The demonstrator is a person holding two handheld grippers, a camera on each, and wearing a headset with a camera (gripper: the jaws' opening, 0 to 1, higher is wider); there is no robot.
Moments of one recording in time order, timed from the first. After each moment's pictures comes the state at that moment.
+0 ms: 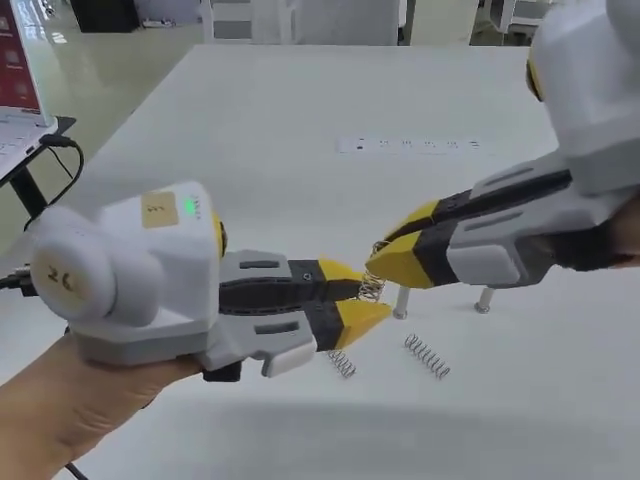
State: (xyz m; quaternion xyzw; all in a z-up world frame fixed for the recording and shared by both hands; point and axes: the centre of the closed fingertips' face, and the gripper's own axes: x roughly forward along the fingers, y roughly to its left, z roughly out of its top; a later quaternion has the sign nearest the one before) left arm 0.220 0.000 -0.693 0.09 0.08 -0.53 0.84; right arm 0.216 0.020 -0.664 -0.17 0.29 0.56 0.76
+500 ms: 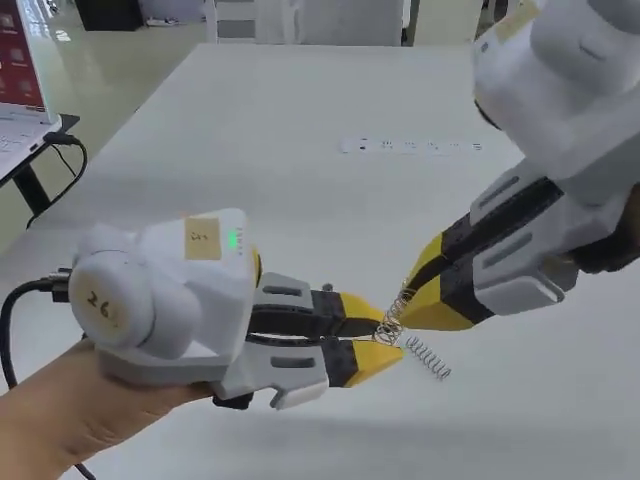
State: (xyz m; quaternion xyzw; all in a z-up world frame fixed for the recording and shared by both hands) left arm 0.198 -0.013 -0.714 0.14 0.10 -0.58 0.80; right arm 0.190 0.005 -0.688 -0.33 0.35 0.61 0.63
